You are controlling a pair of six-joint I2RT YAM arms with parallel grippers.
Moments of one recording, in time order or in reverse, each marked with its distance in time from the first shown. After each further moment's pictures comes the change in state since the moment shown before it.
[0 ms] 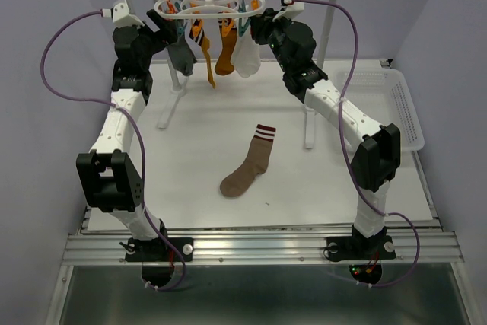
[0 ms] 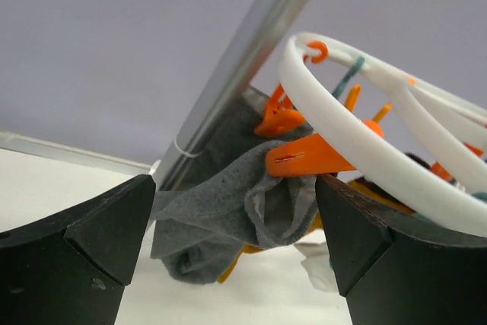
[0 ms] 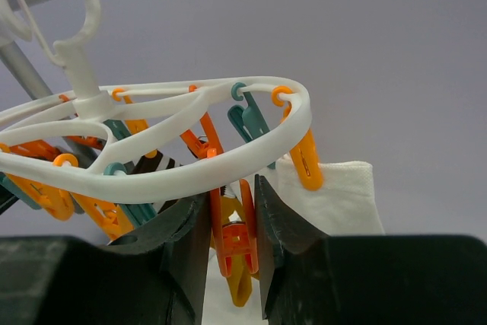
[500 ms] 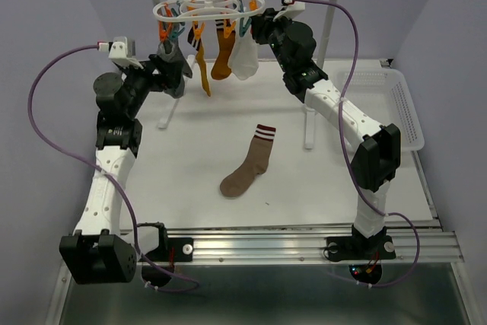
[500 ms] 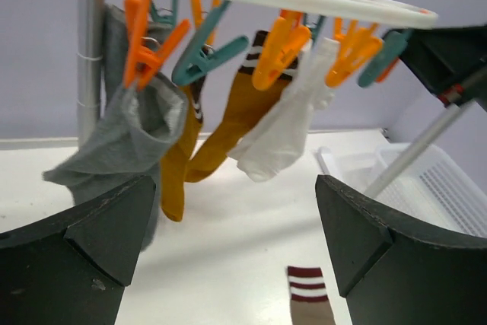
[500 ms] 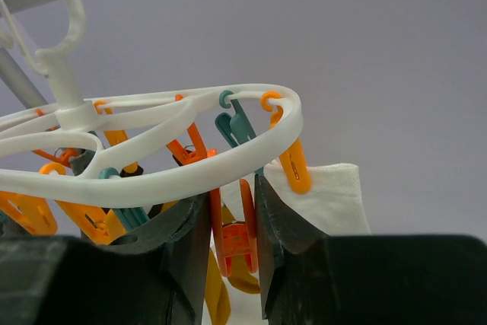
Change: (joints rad) left arm 0.019 -0.489 -0.407 -0.031 0.321 0.124; right arm 0.000 0.000 0.002 -0.003 0.015 0.000
